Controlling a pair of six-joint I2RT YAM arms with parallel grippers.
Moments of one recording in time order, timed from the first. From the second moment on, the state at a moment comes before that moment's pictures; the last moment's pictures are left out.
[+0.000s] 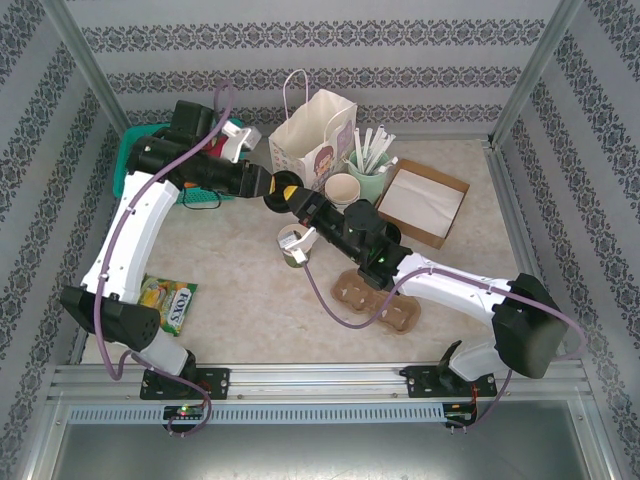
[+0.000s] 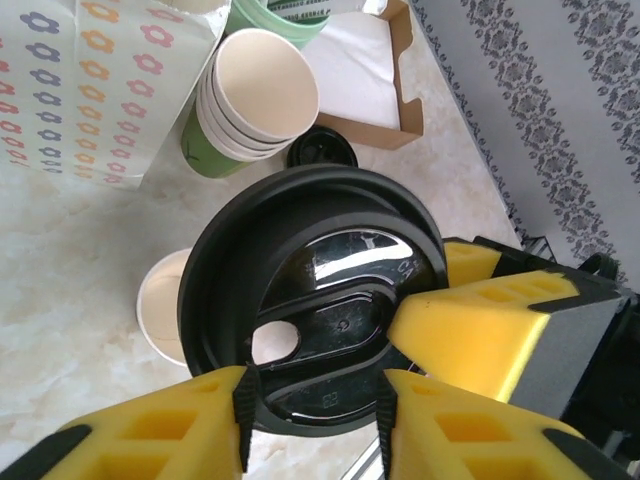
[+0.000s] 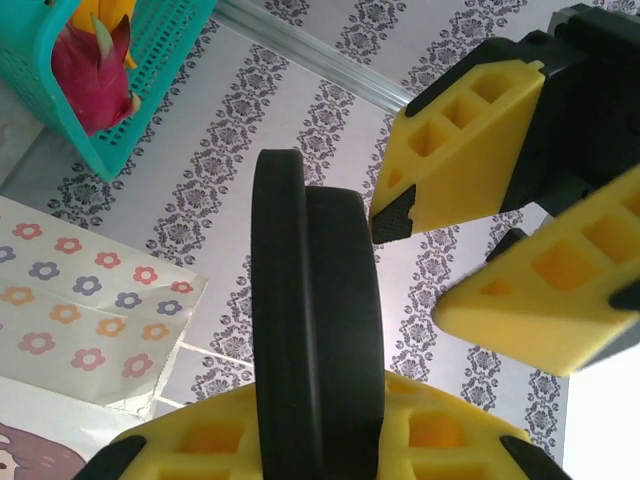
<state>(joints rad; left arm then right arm) -0.24 1.59 1.89 -1.26 0.64 -0.08 0.86 1.43 0.93 0.54 0.05 -2.02</state>
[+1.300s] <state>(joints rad) -0.31 1.64 1.90 -1.31 0.43 0.00 0.92 1.40 0.94 0.42 0.11 -1.87</state>
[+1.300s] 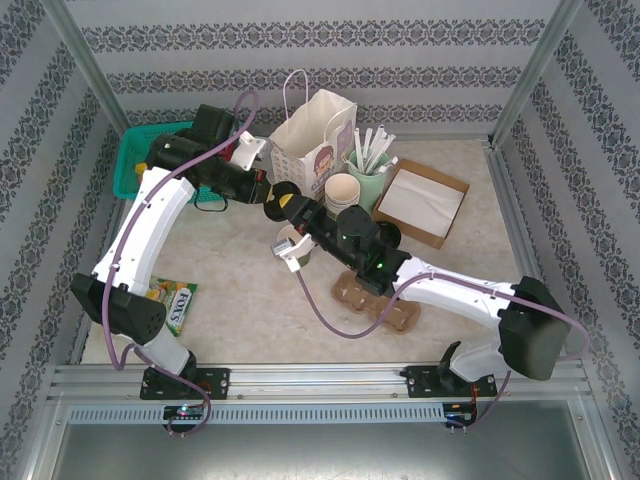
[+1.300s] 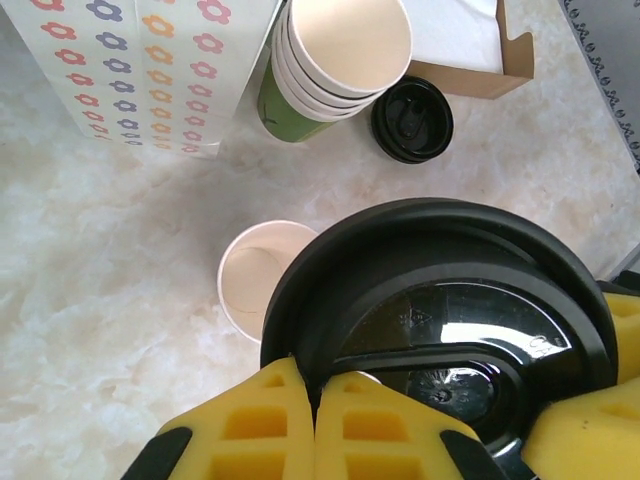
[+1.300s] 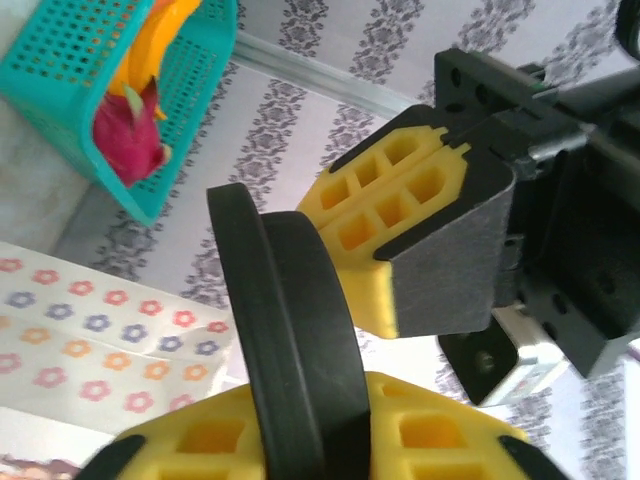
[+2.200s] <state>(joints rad) -0.31 1.54 1.51 -1.08 0.27 -0.24 0.85 1.35 1.05 -0.11 0.18 0.66</state>
